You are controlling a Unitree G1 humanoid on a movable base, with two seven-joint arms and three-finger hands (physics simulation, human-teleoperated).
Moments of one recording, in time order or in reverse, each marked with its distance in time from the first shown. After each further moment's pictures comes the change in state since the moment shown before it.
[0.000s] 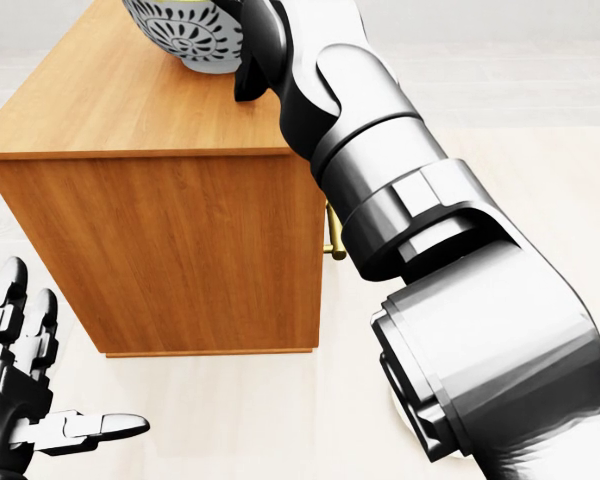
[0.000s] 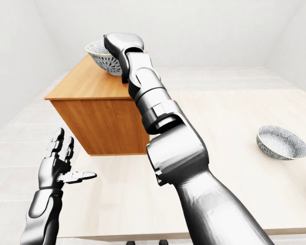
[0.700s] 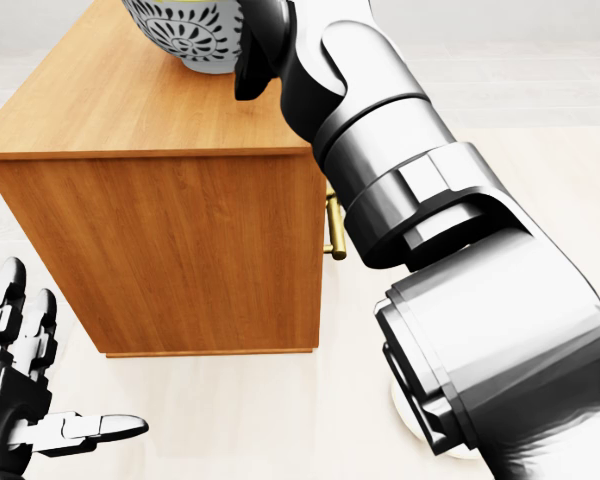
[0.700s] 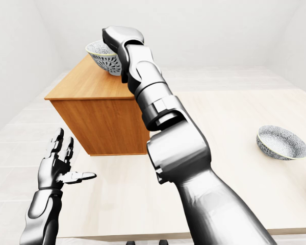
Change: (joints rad) left arm 0.004 0.000 0.002 -0.005 -0.005 0.000 -0.003; right arm -0.034 -0.012 -0.005 0.004 0.024 0.000 0.038
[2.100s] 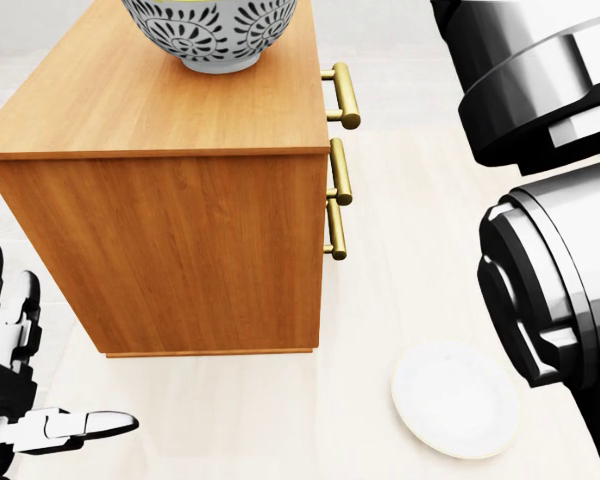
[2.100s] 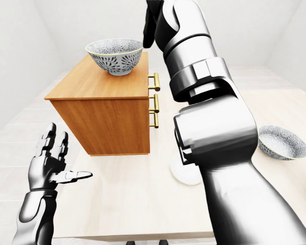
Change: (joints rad) left arm 0.029 -0.013 0.011 -0.150 -0.025 0.047 -0.003; right arm -0.161 -0.212 -0.023 -0.057 0.000 0.000 0.158
